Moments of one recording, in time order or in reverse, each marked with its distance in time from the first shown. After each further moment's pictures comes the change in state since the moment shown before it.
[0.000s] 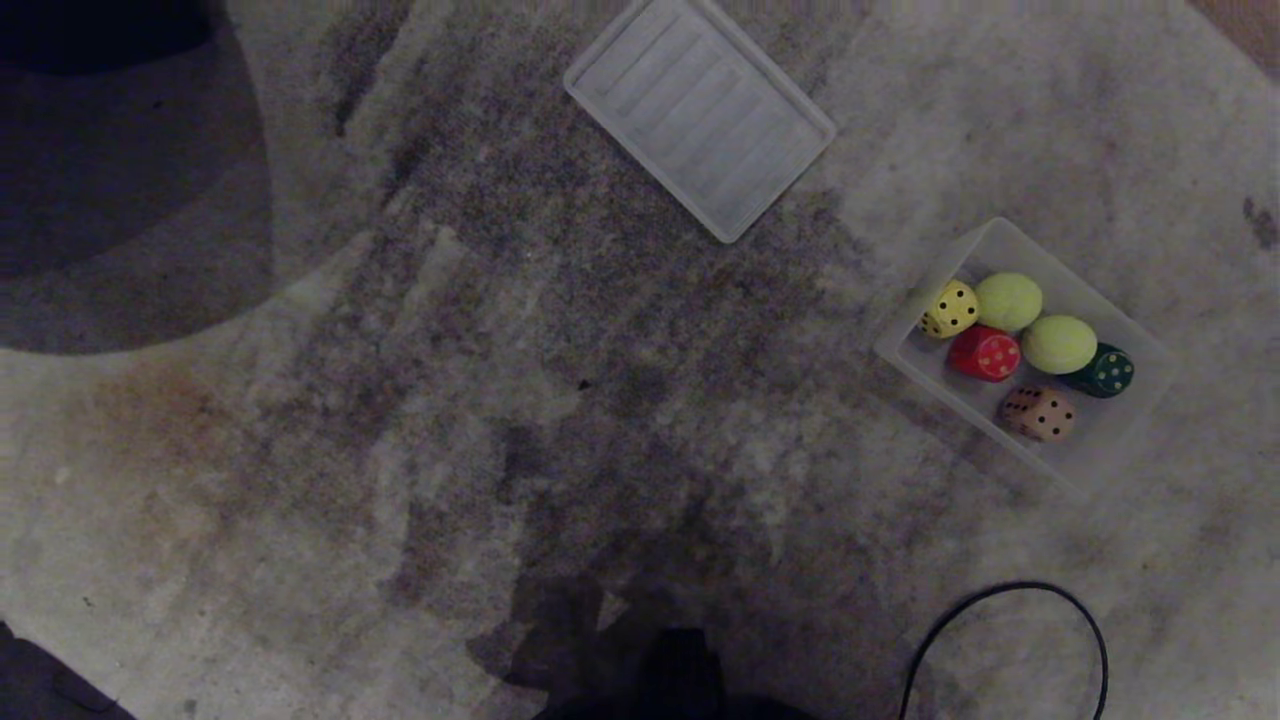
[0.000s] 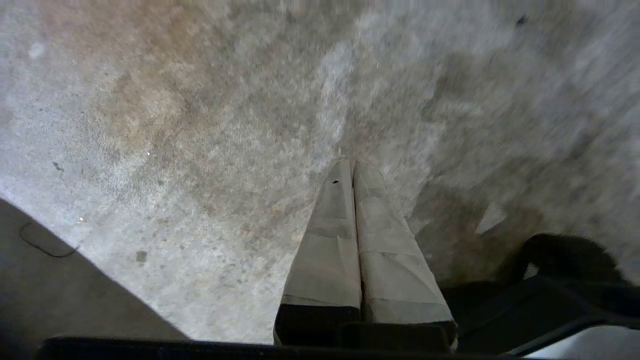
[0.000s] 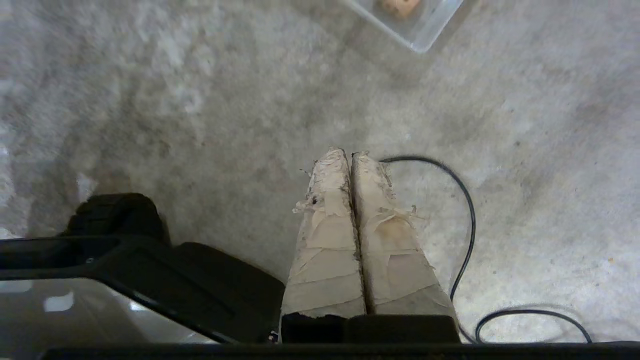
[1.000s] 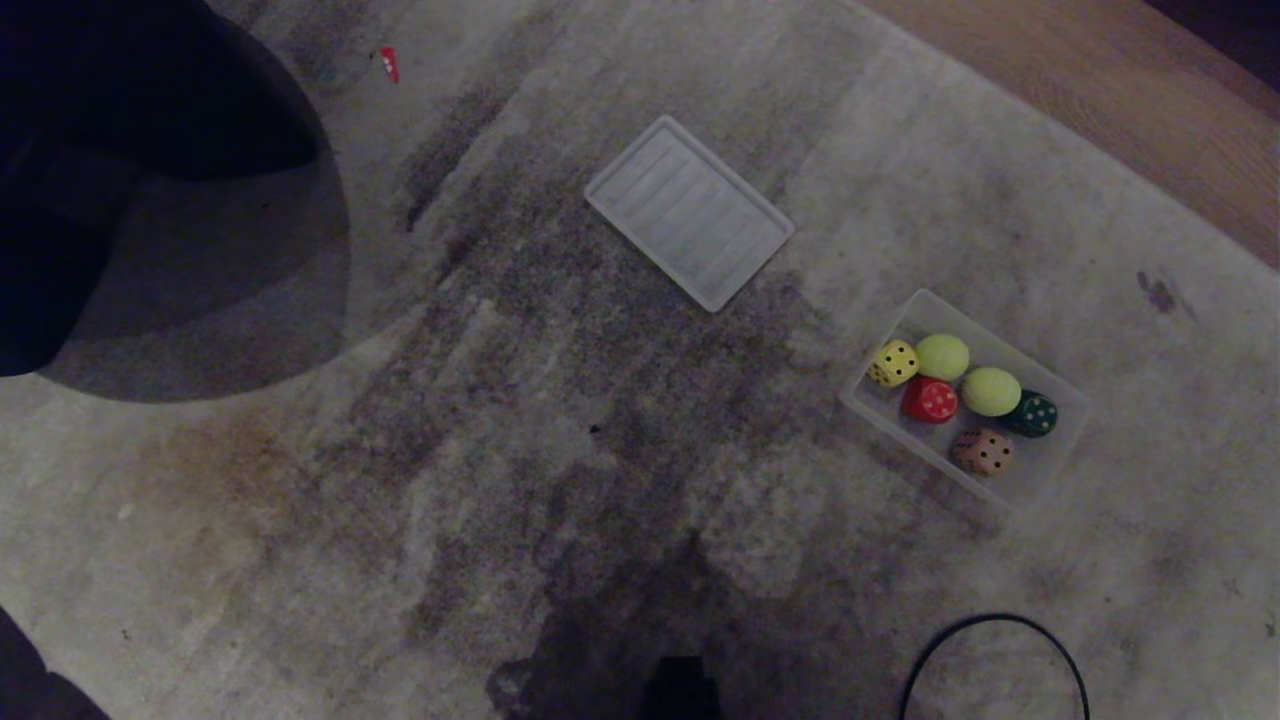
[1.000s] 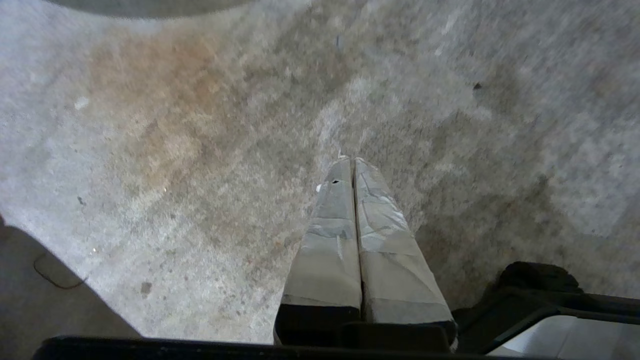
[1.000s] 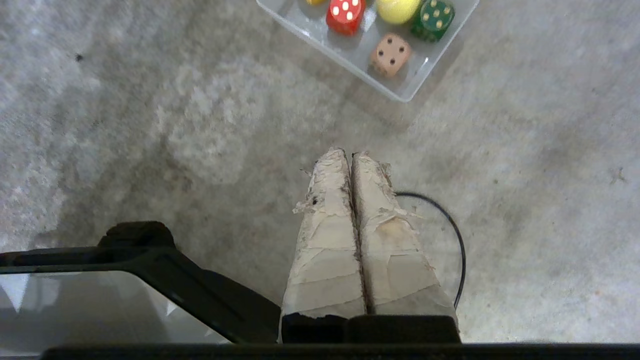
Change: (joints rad) left arm 0.000 0.000 0.000 -0.001 0.004 -0.006; right arm 0.000 0.000 0.000 0.000 0.000 -0.003
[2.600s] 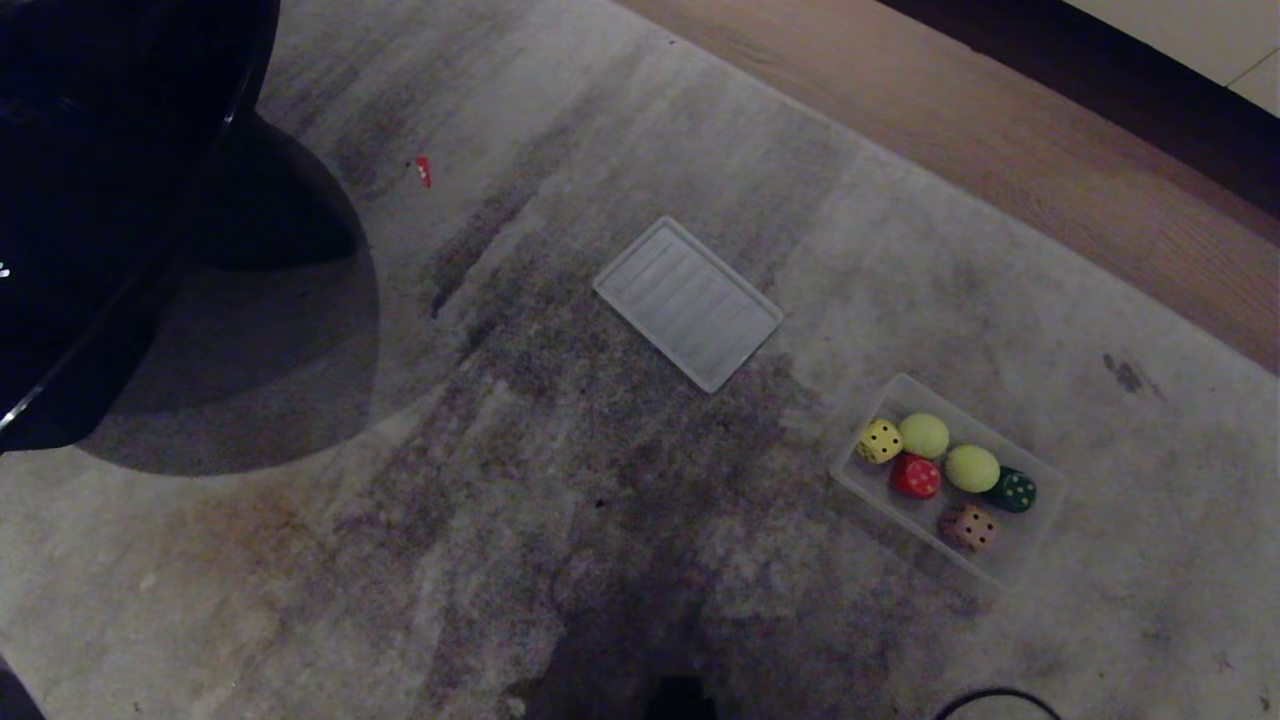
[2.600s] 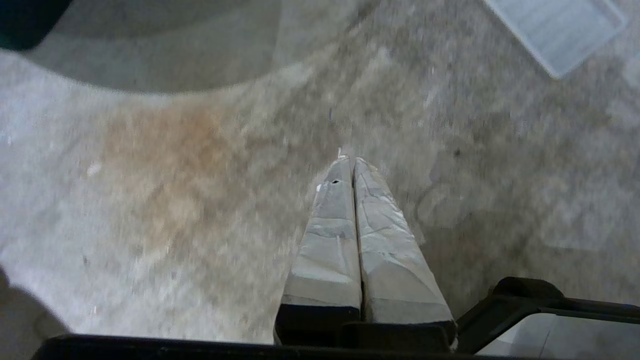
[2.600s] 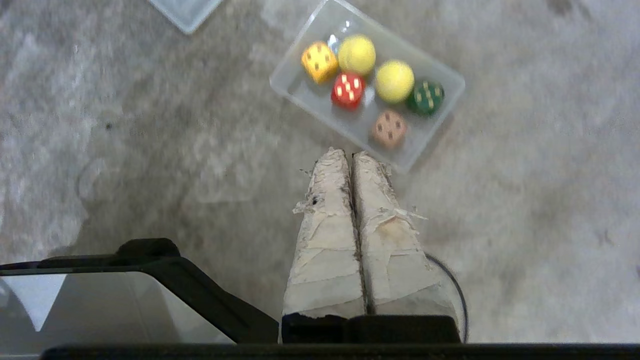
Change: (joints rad) left arm 0.000 0.000 0.000 0.000 -0.002 0.006; right arm 0.000 0.000 0.000 0.000 0.001 0.001
